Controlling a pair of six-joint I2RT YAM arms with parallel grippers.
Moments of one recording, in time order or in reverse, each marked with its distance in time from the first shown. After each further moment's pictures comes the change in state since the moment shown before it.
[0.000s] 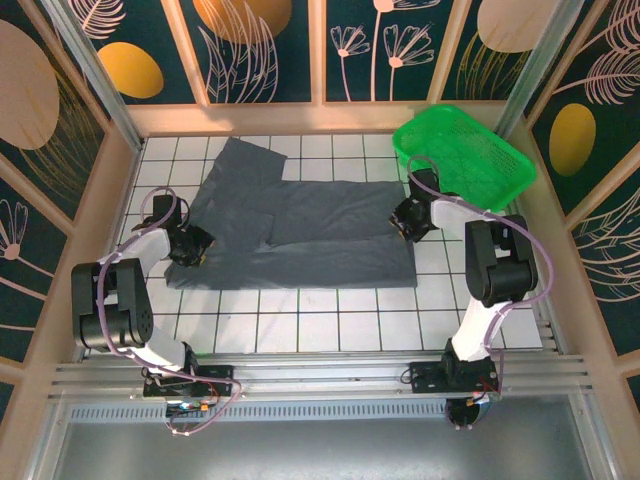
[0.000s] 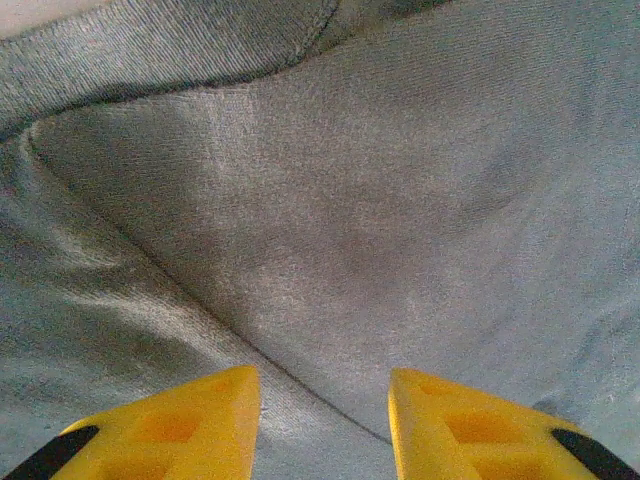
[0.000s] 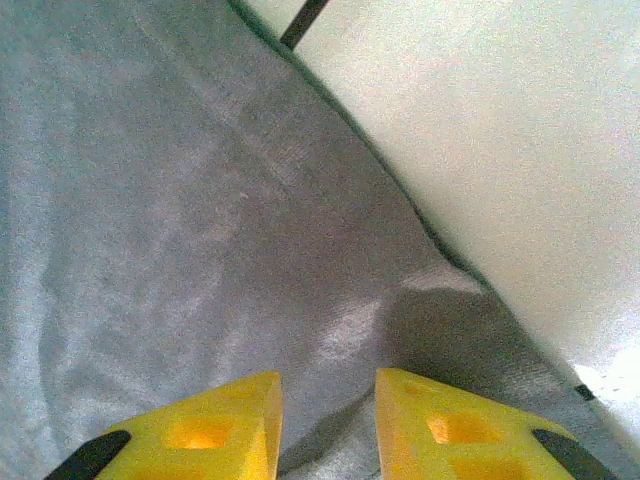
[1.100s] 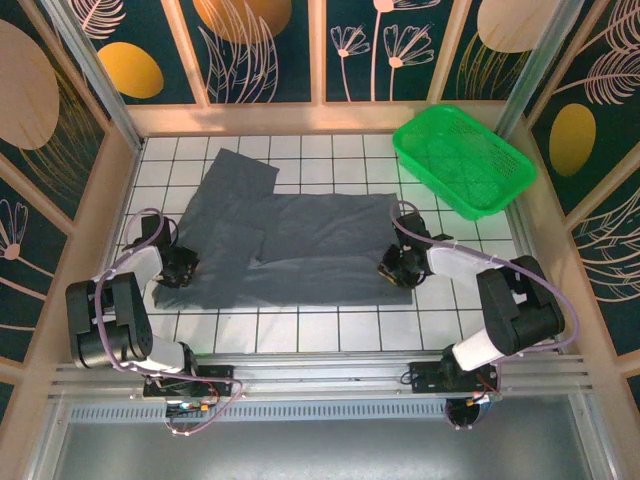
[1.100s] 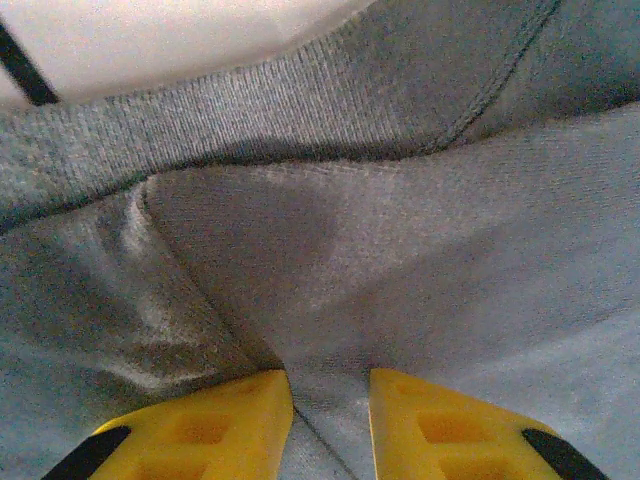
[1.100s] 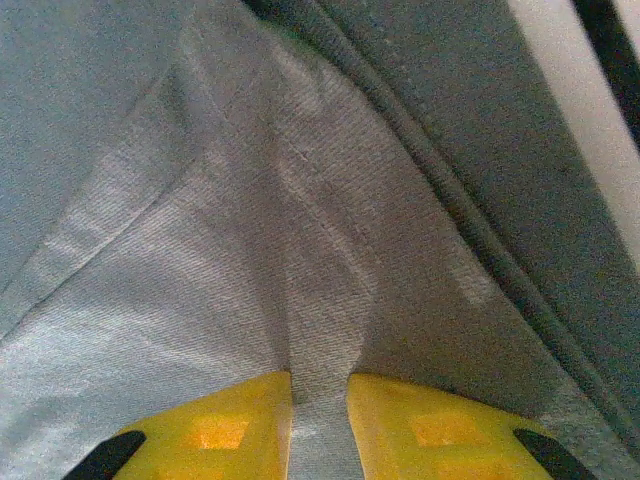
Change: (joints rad) left arm 0.103 -0.102 -0.165 -0.029 -0.105 -0.050; right arm 0.198 -0.312 -0.409 -0.016 -0.058 -0.031
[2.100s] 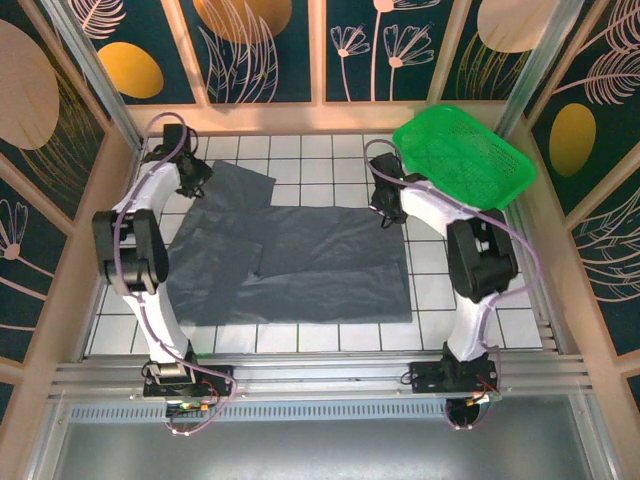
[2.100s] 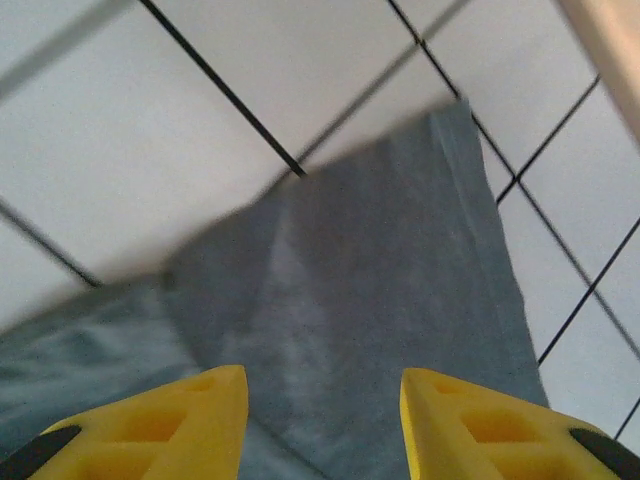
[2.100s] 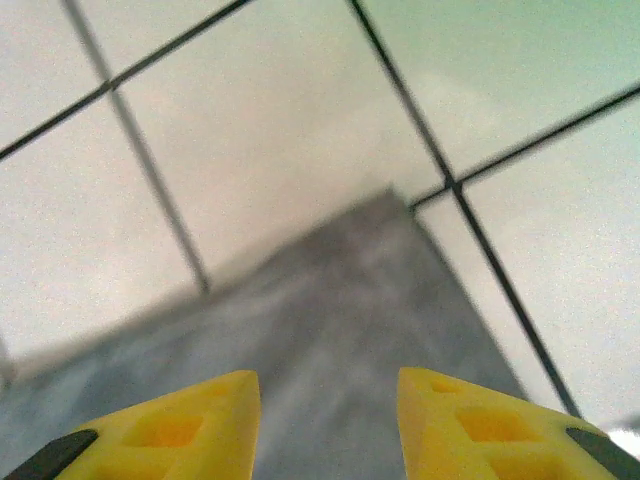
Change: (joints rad) left arm -0.179 0.547 0.931 -0.129 -0.140 0.153; right arm -0.003 0.428 0.694 -0.157 0.458 -0.167
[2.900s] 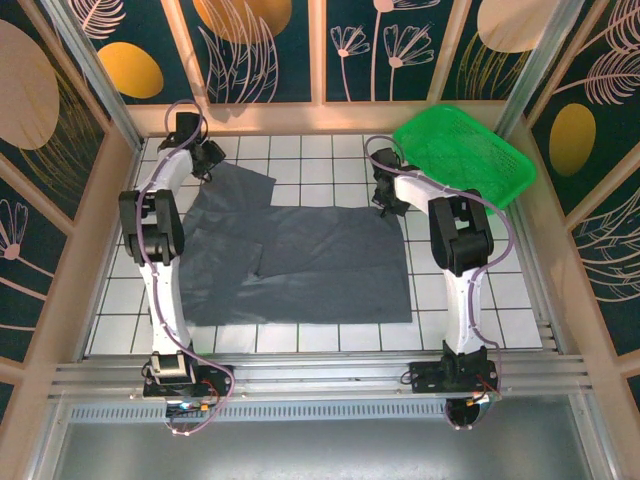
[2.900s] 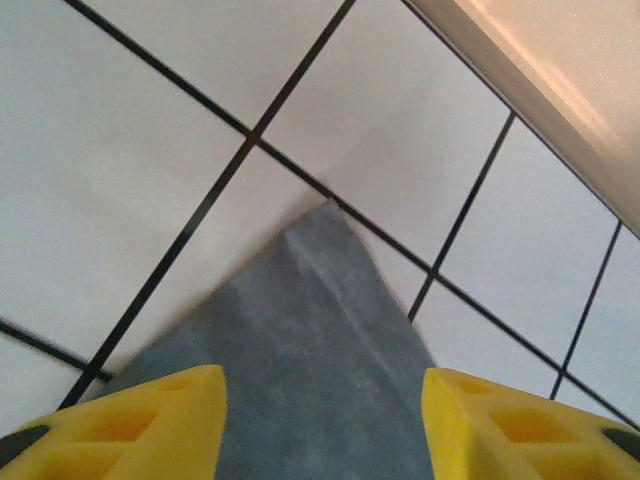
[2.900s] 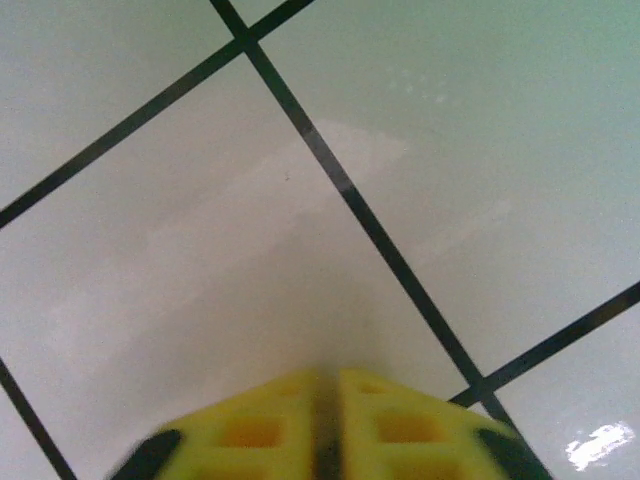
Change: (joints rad) left arm -0.002 0.355 0.397 0.063 0.045 0.156; right arm -0.065 0.246 0.191 0.001 0.031 0.039
